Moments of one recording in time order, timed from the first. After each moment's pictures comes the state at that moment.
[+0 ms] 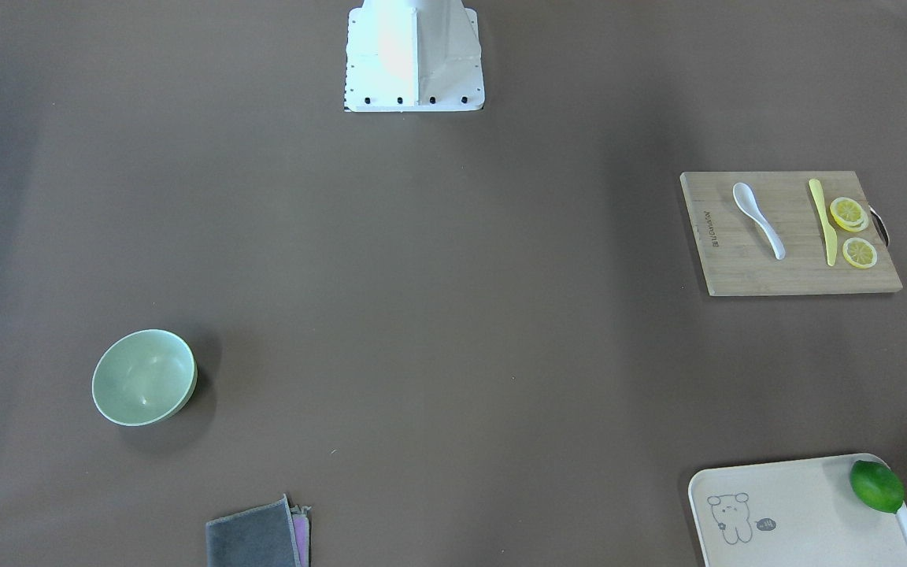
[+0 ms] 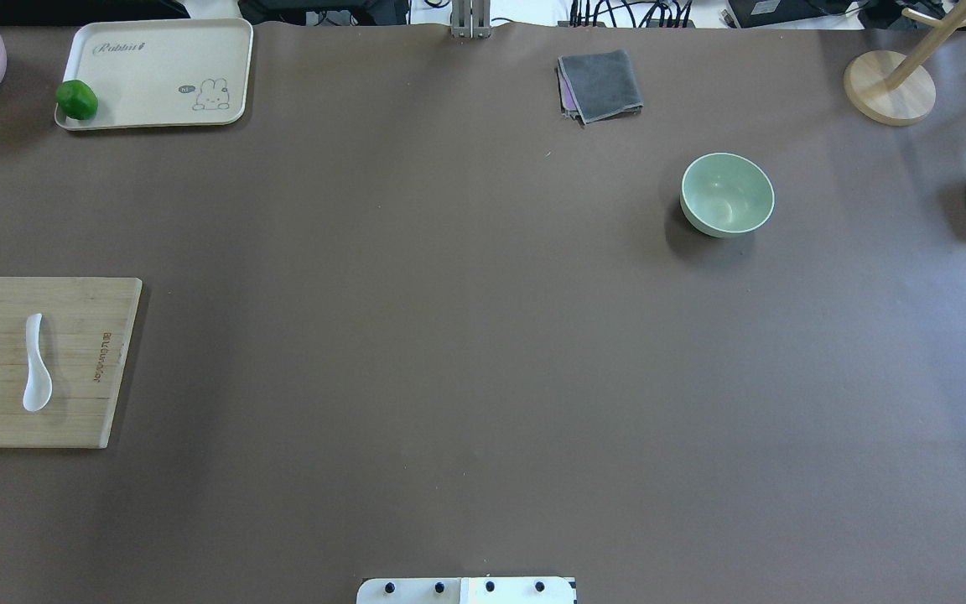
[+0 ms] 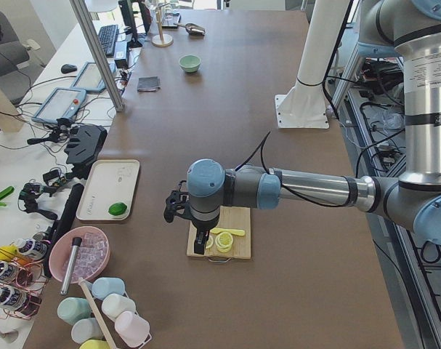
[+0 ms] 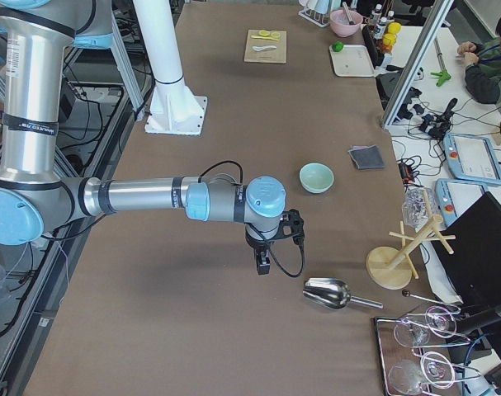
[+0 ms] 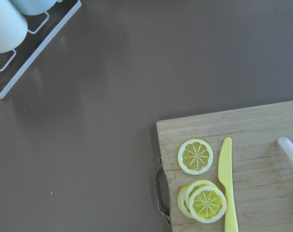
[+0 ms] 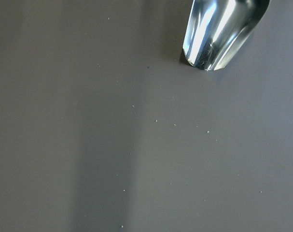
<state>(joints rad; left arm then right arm) -1.62 -1.42 -1.82 -1.54 -2.37 0.14 1.55 -1.73 1.82 -1.67 2.39 -0.20</state>
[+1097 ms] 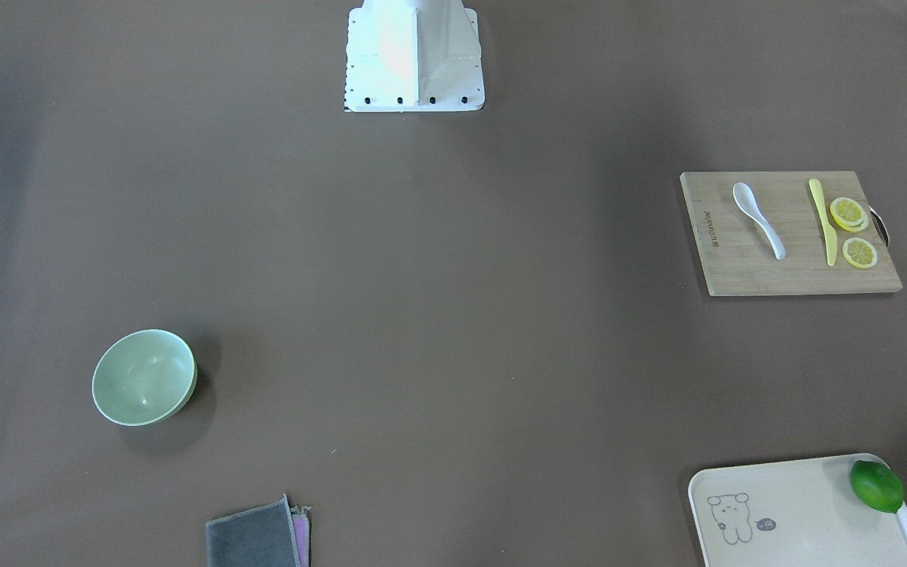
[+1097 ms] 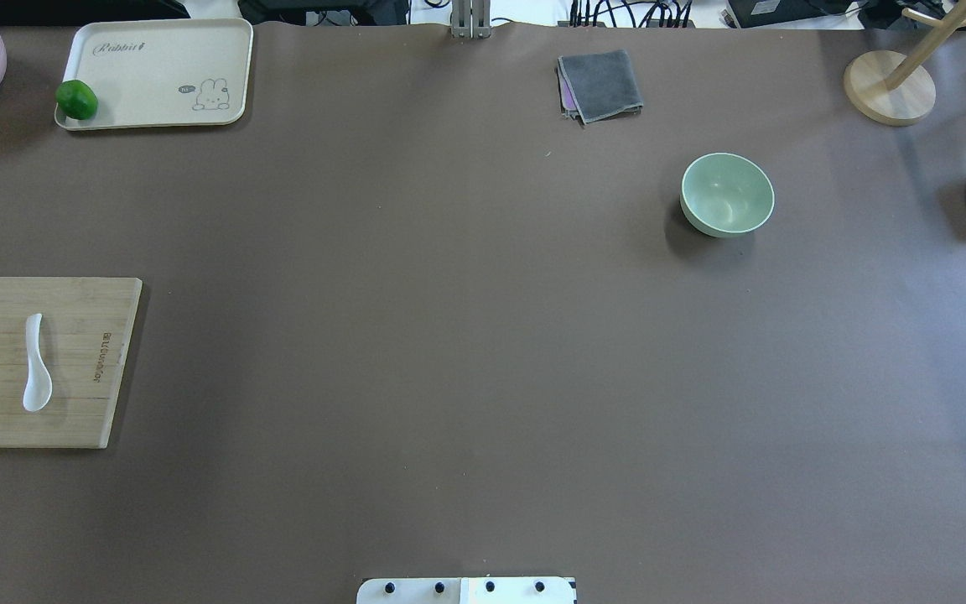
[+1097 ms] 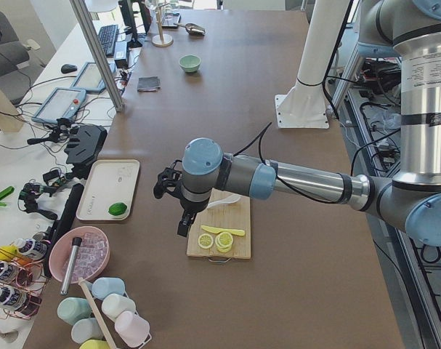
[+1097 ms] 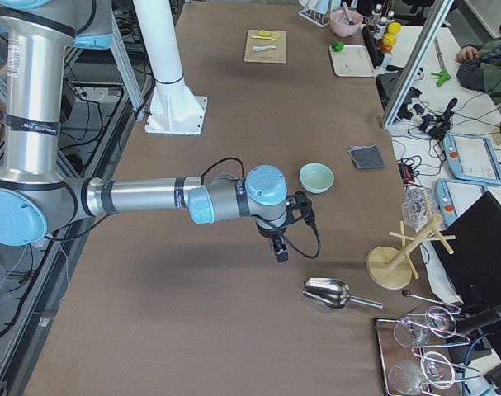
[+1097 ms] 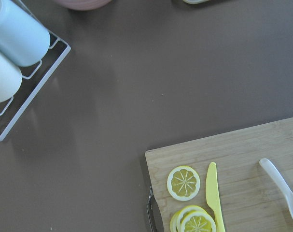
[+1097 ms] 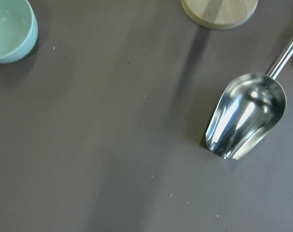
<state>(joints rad) -1.62 -1.48 -1.83 -1.71 -2.36 0.13 1.55 -1.71 1.81 -1.32 2.42 -0.12</state>
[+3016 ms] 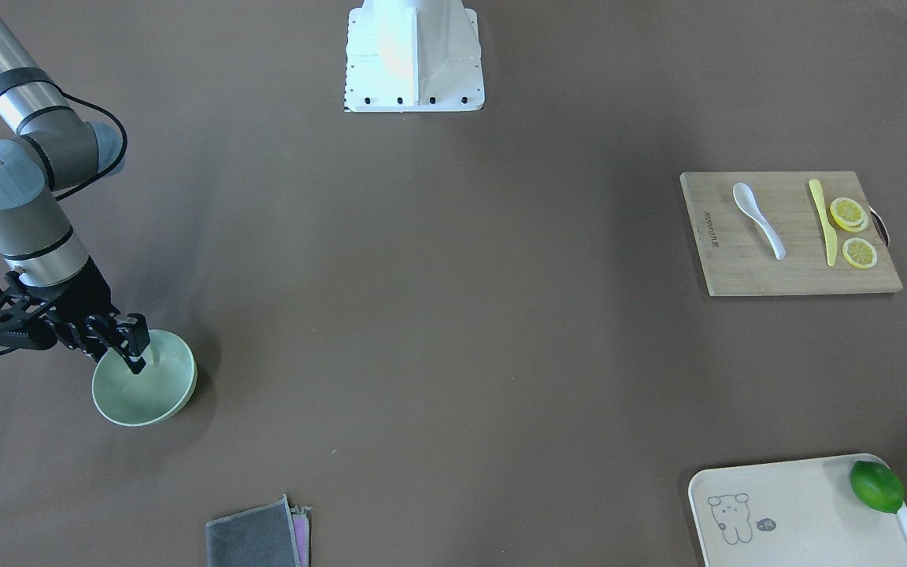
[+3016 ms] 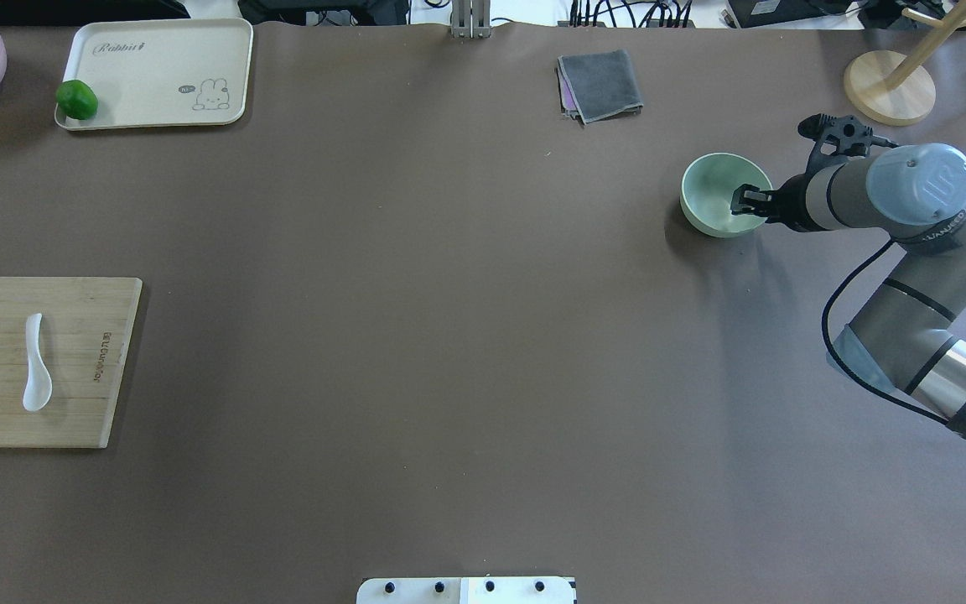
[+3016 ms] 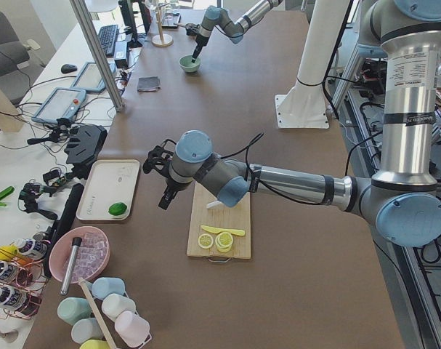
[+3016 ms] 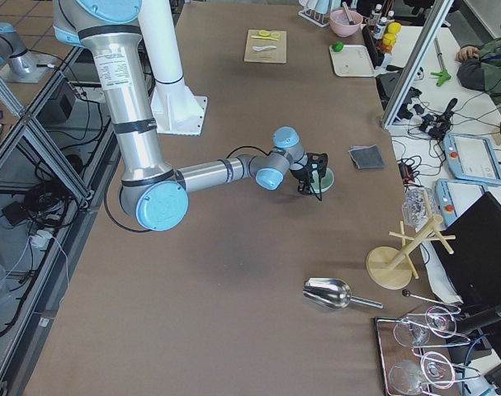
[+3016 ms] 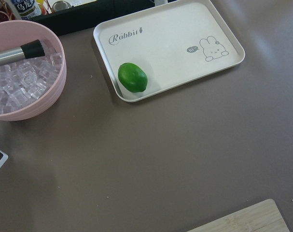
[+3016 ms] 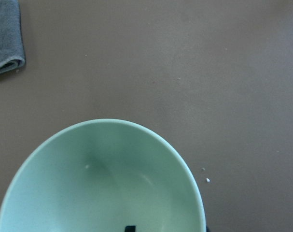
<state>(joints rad) -1.47 -1.54 -1.73 -2.13 -2.37 -0.22 0.84 -1.32 1.48 -0.82 1.80 1.25</state>
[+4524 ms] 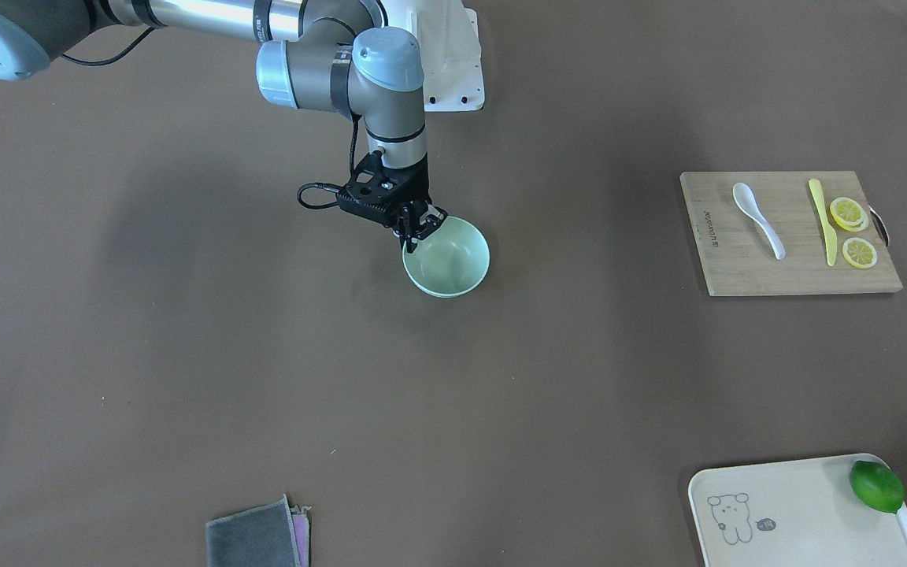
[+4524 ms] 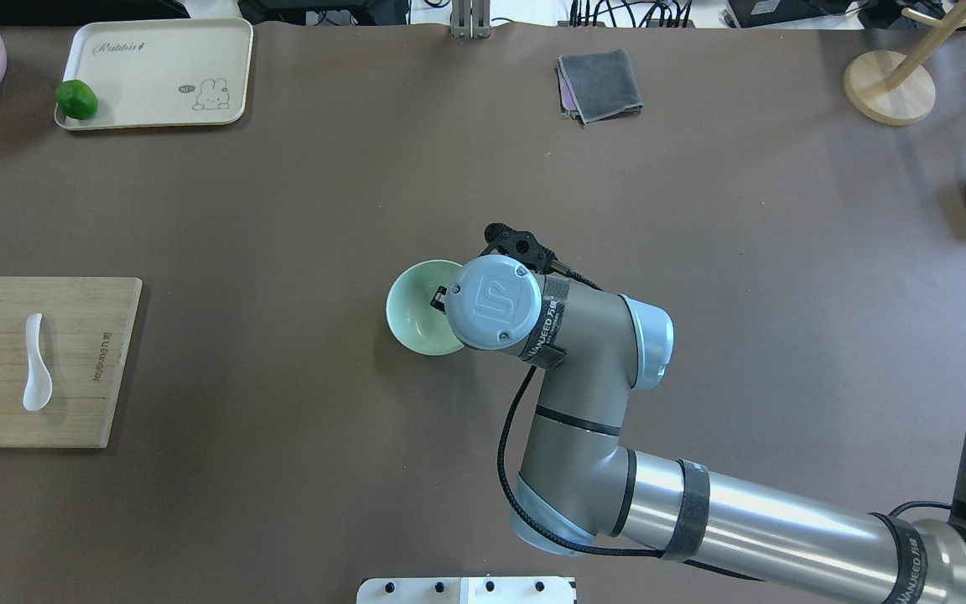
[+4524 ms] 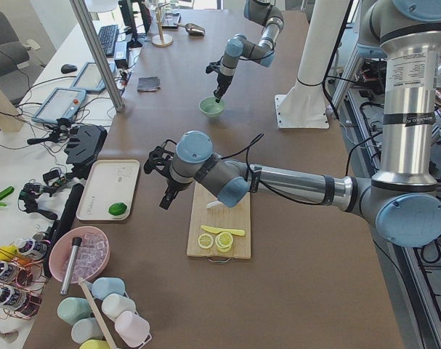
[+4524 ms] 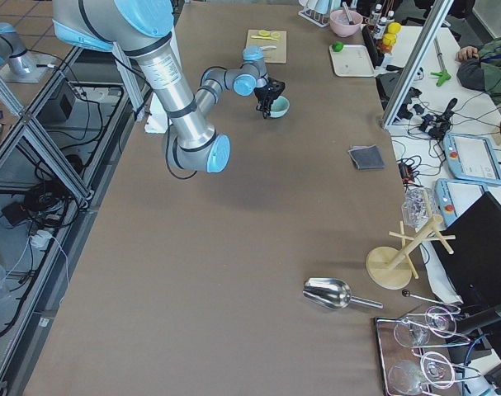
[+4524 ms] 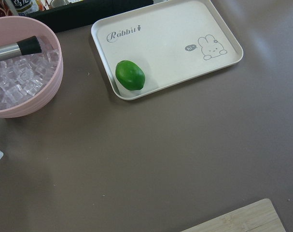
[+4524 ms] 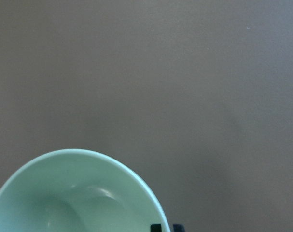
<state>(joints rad) -1.46 -1.53 -1.73 -2.15 -2.37 -0.26 0.39 -0.81 1.55 -1.47 1.60 1.80</state>
